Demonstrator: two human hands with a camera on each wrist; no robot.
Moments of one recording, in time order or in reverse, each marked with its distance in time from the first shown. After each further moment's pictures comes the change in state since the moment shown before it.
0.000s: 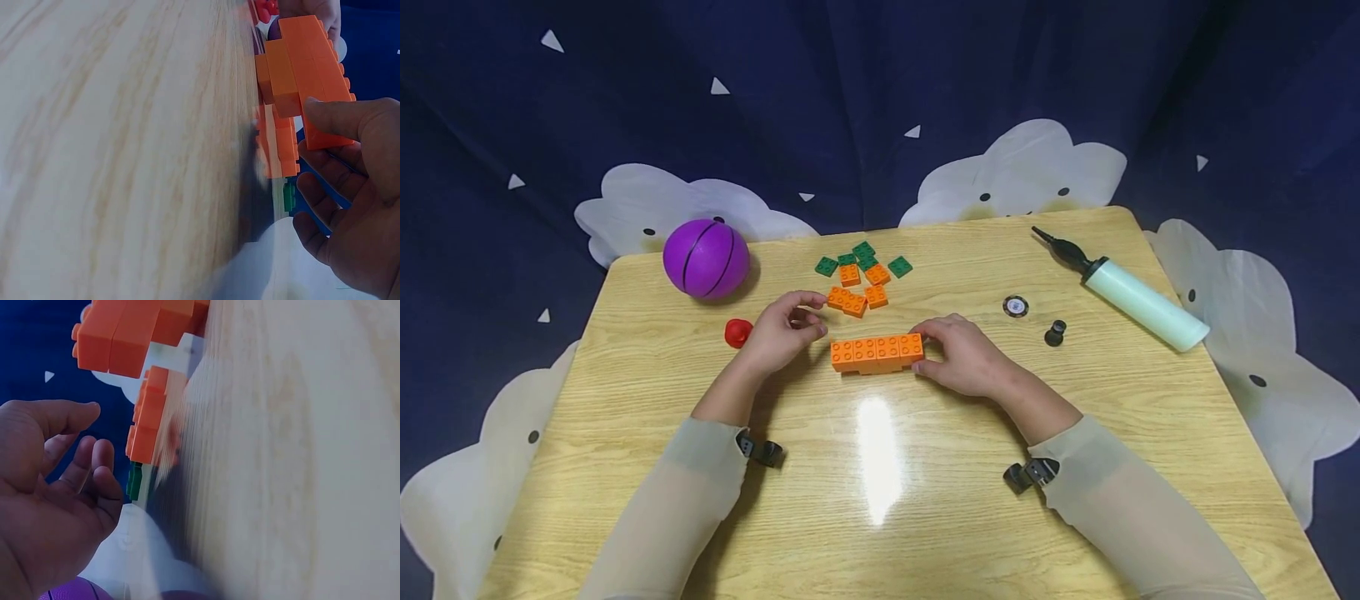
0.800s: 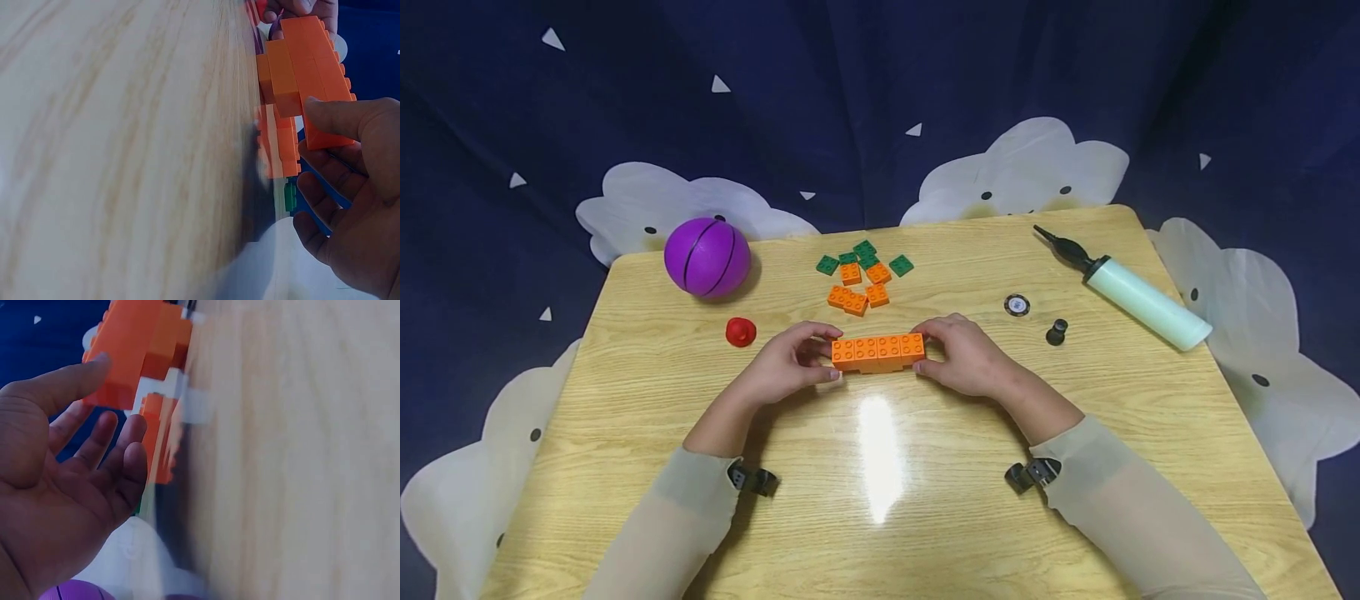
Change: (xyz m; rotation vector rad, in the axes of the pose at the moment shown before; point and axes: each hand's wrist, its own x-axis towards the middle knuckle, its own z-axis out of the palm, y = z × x) left_hand -0.034 -0.003 0.011 -0.001 -0.196 0.044; right_hand -0.001 0.002 0.001 0.000 -0.002 -0.003
